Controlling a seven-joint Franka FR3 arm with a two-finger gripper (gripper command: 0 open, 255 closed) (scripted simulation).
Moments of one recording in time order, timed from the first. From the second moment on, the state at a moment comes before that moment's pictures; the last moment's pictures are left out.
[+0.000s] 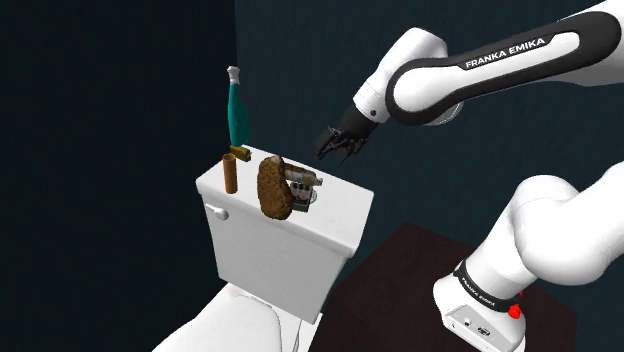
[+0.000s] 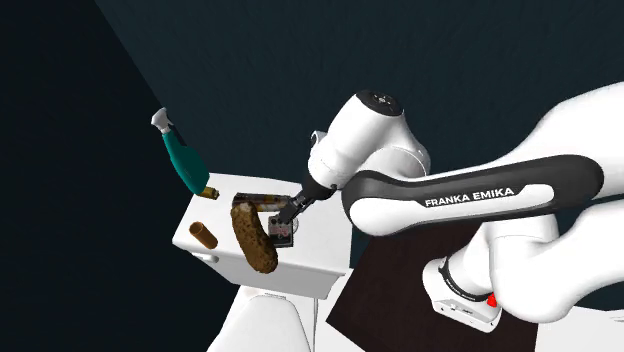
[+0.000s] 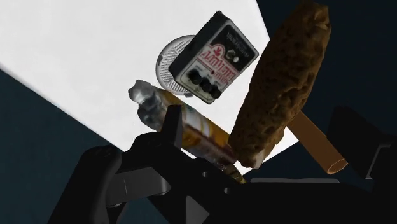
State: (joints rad) arm 0.24 -0.47 0.05 -2.70 0.39 2.57 0.13
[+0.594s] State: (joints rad) arm 0.51 -0.11 -0.05 -2.55 0.89 2.90 -0.21
